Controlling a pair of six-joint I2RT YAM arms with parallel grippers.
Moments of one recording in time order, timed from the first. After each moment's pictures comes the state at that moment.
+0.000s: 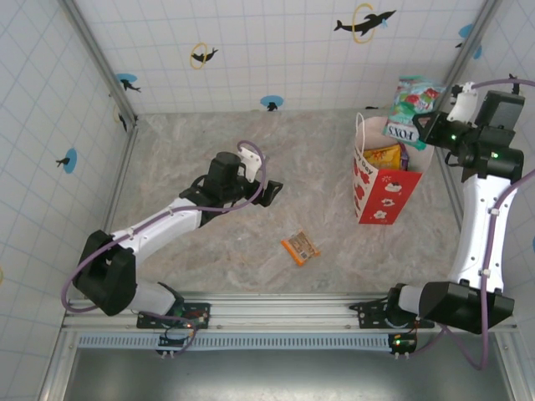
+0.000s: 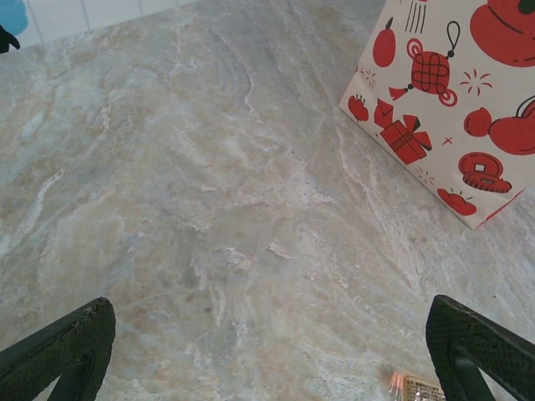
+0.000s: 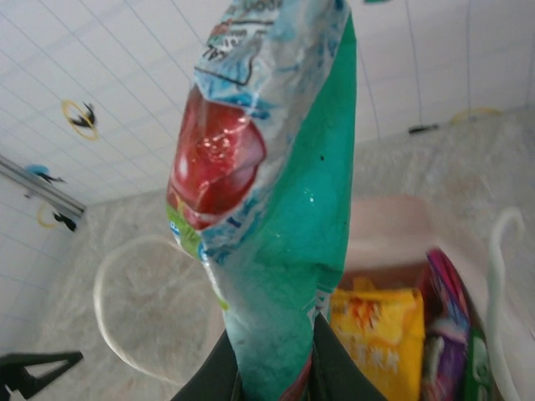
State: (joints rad) left arm -0.63 1.41 0.92 -0.06 0.23 -0.05; right arm -0.26 1.27 1.56 -0.86 -0.58 0.14
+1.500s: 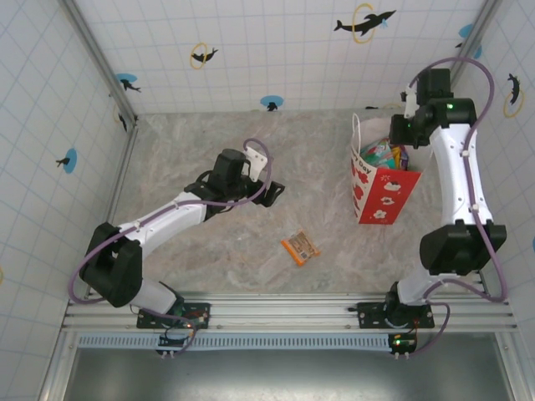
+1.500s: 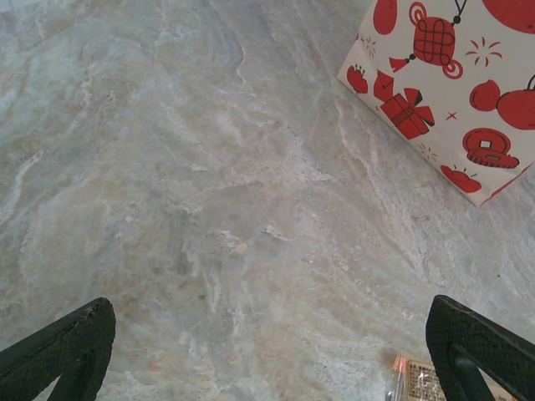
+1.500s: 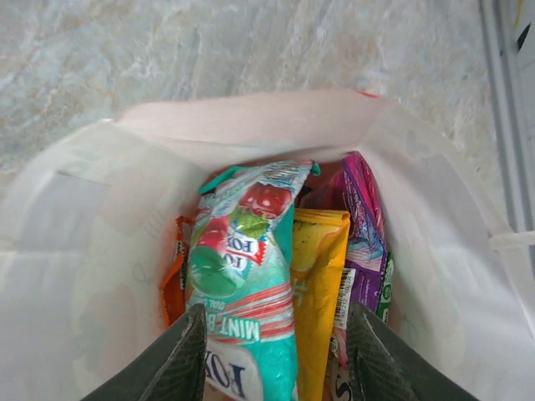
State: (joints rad) left arm -0.63 1.47 0.98 -0.13 0.25 -0.03; right arm 0.03 1.62 1.88 -1.23 -0.02 0.04
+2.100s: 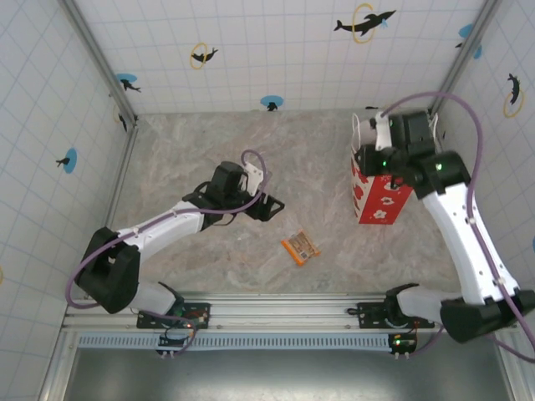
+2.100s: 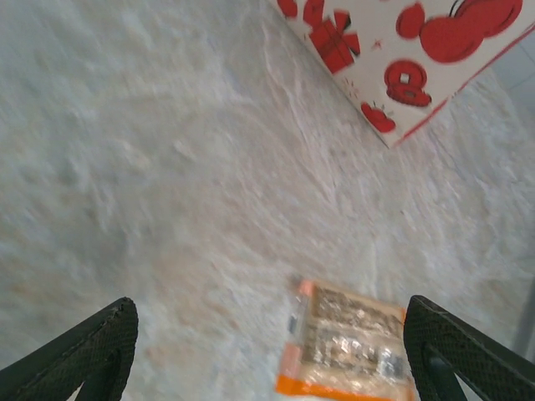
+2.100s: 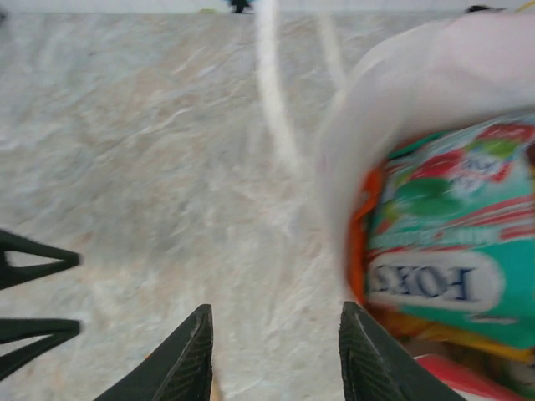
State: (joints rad) left arm -0.64 1.42 0.83 -0.13 0.45 -0.20; right arm 0.37 1.18 1.43 -1.01 -0.06 0.20
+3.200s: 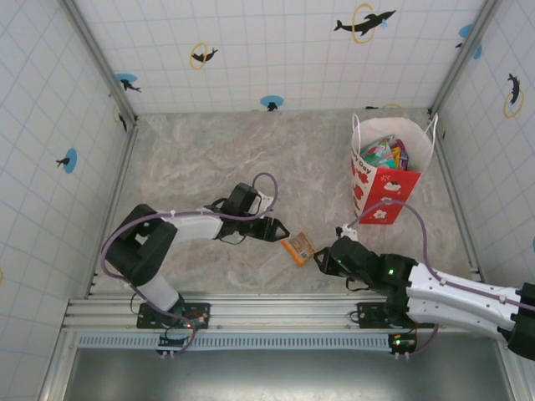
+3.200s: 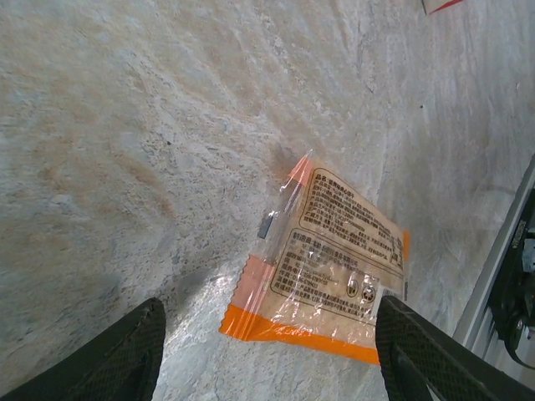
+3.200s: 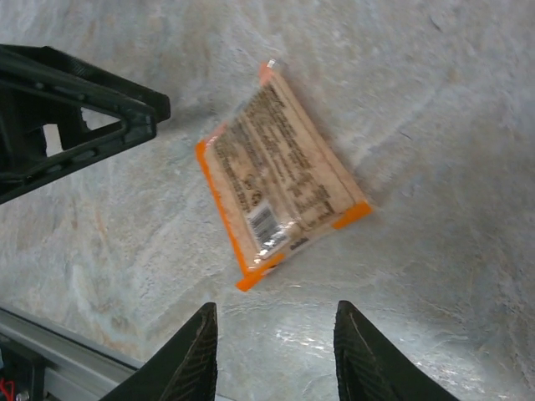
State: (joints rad) left arm -0.70 1.67 0.74 0.00 0.61 -0.41; right arm 1.13 0.76 0.37 -0.44 0.19 1.14
